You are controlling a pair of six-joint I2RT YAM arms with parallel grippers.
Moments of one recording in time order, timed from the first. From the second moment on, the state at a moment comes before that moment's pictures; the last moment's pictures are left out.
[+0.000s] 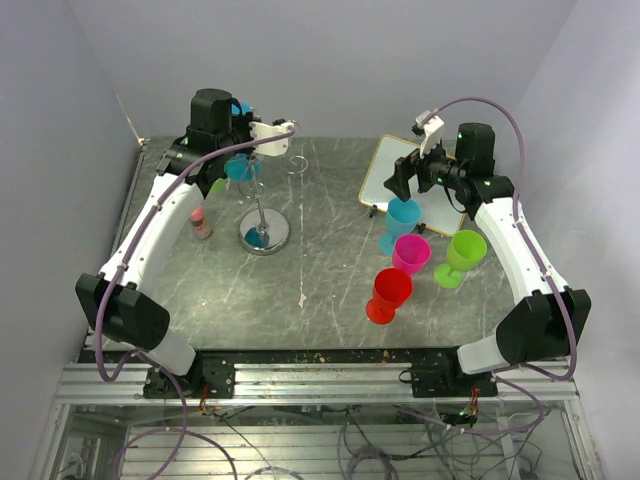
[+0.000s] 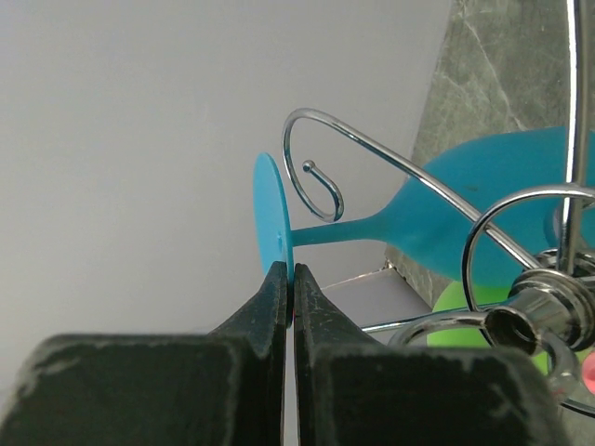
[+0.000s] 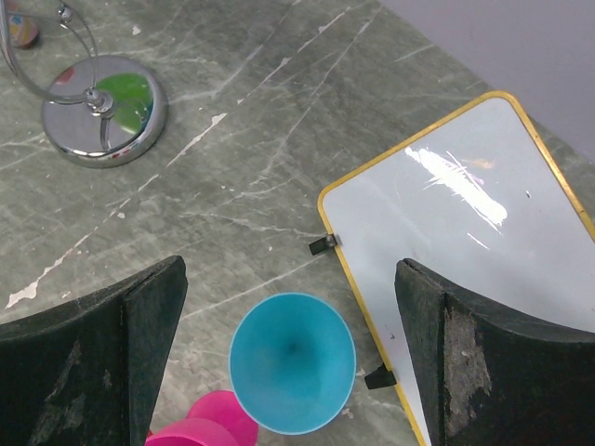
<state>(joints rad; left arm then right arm) -0.35 1.56 1.68 -0.51 -0.09 1.36 0.14 1.44 1.37 -0.41 -0.56 -0.32</state>
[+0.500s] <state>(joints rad) -0.35 1.55 1.68 -0.51 -0.05 1.31 0.14 1.46 1.37 -0.41 -0.56 -0.32</state>
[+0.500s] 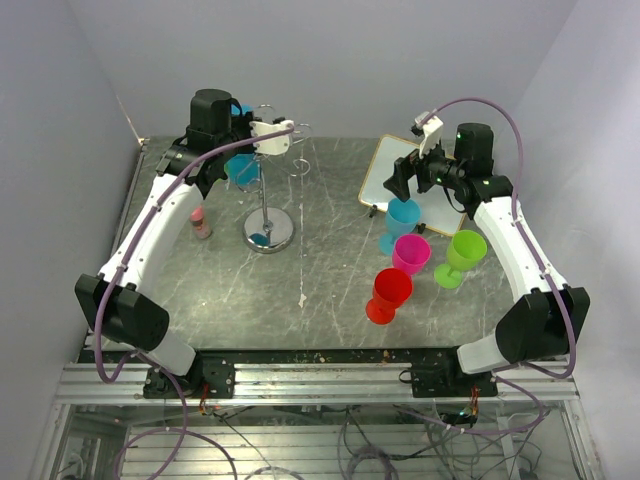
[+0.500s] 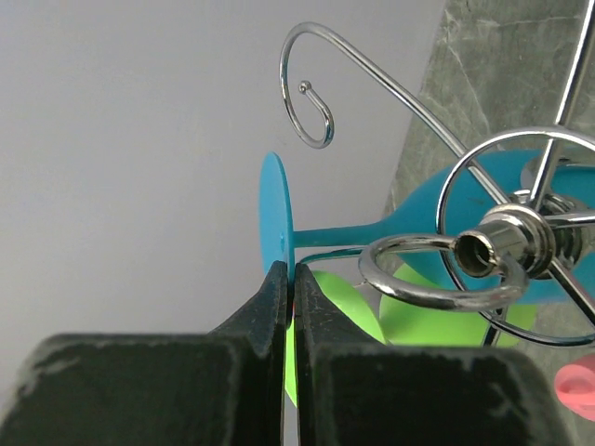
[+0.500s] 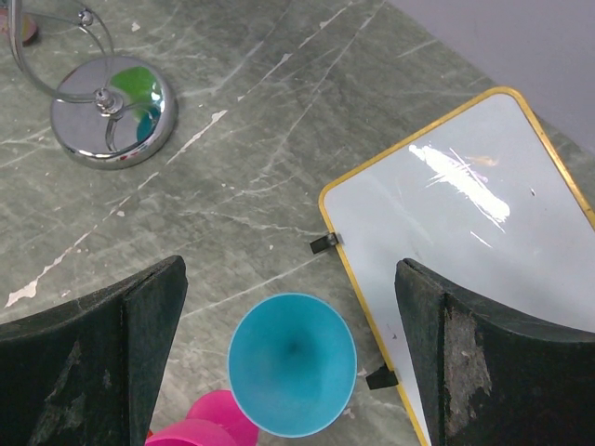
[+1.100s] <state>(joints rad) -0.35 1.58 1.68 -0.46 -0.05 1.28 0.14 1.49 1.37 -0.41 -0.57 -0.32</state>
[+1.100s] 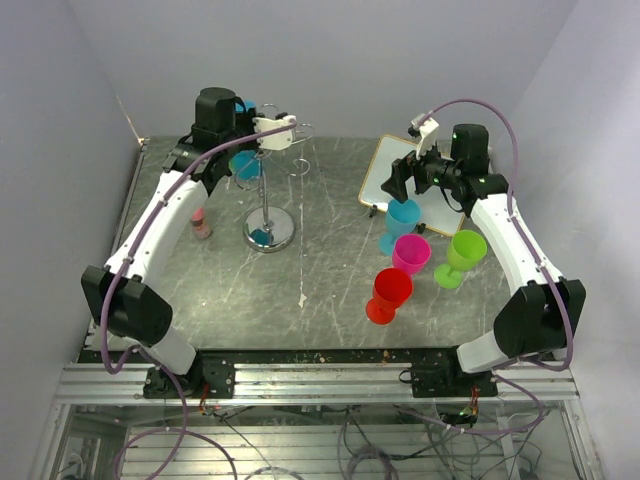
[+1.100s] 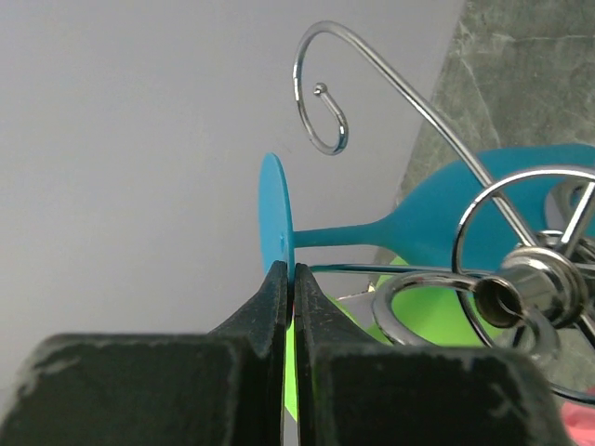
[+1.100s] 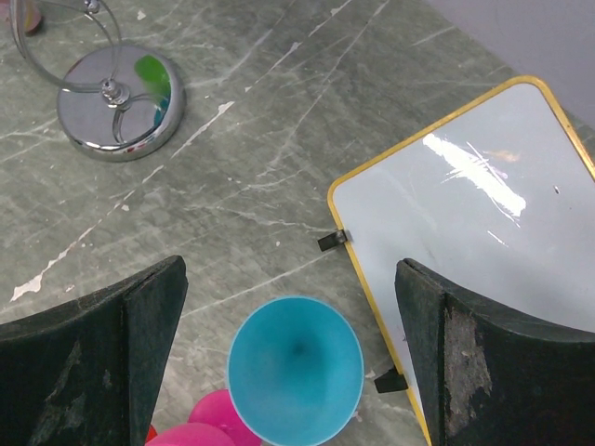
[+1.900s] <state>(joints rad) -0.38 1.62 1.70 -0.39 -0.04 1.21 0.14 1.52 1.38 -0.42 -0.59 -0.31</state>
